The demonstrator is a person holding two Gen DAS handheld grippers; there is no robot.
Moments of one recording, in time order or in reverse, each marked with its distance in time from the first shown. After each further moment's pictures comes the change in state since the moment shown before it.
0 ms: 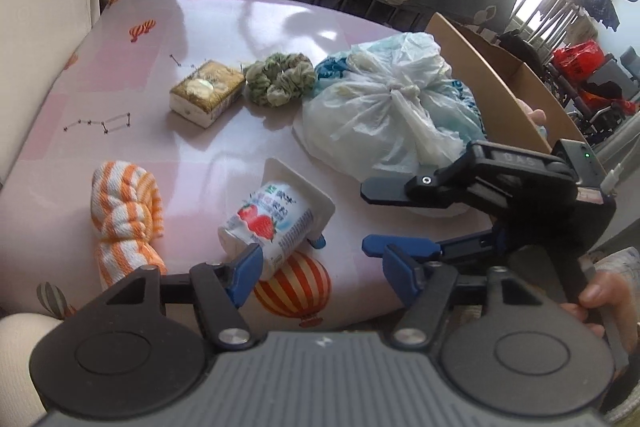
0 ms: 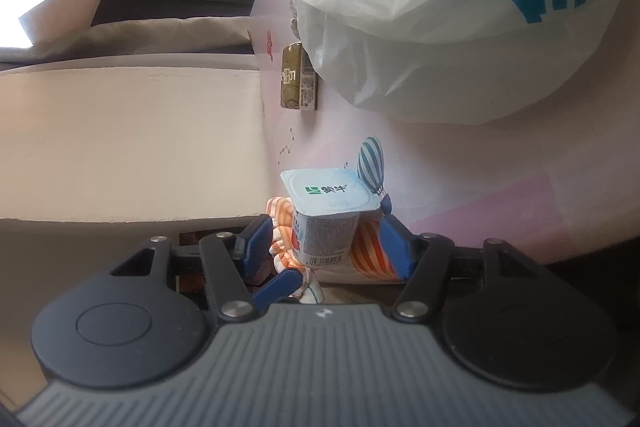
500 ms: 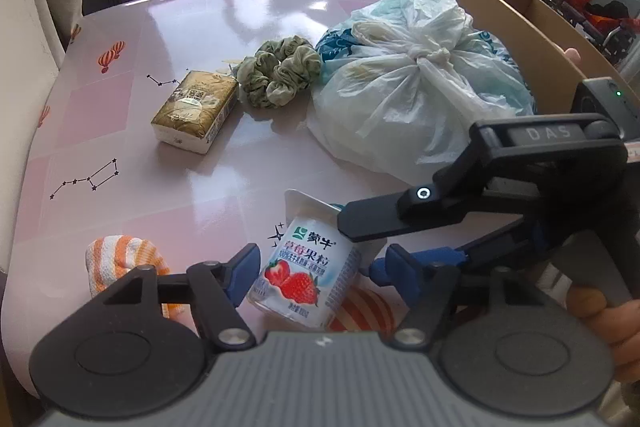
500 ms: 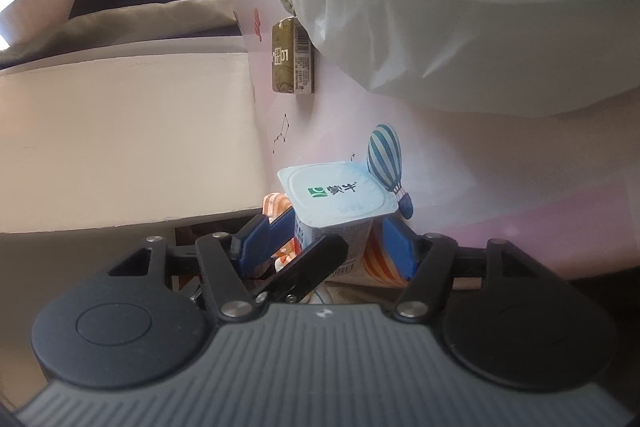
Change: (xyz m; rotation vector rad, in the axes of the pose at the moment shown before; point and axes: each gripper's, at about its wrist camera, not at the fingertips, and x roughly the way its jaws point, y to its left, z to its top) left arm 0.062 0.000 0.030 0.199 0.127 0.075; right arm 0.041 0.007 0.010 0.049 0.070 -0.025
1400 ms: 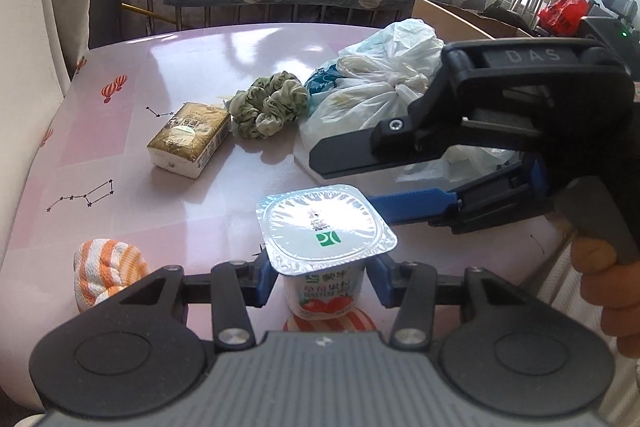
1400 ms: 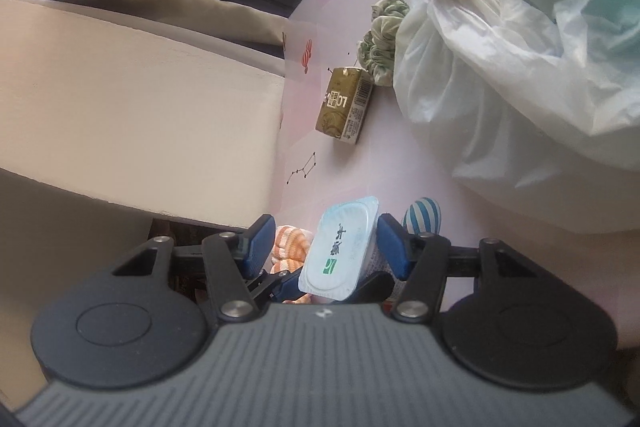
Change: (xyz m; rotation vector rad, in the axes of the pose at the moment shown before) left arm -0.010 -0.015 -0.026 -0.003 -0.189 0.008; right arm -0.023 0.048 -0.002 -0.295 -0.122 -0.040
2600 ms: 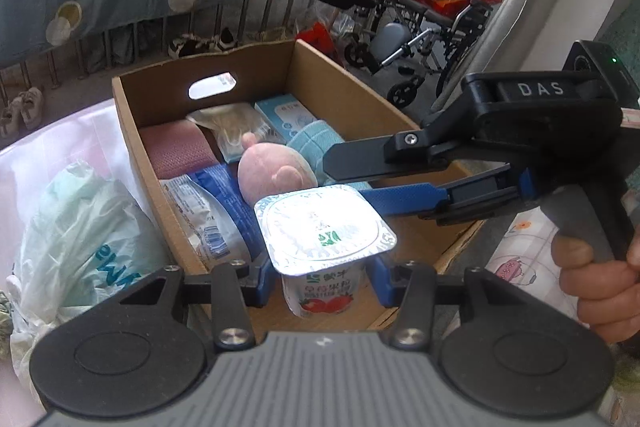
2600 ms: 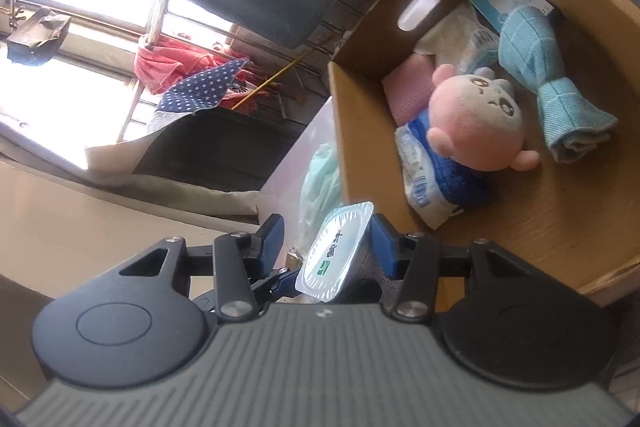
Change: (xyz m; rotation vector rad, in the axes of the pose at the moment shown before) left arm 0.064 -0.257 0.166 0.258 0.119 -0.358; right arm -0.313 -0.079 0.098 0.134 -0.317 -0.067
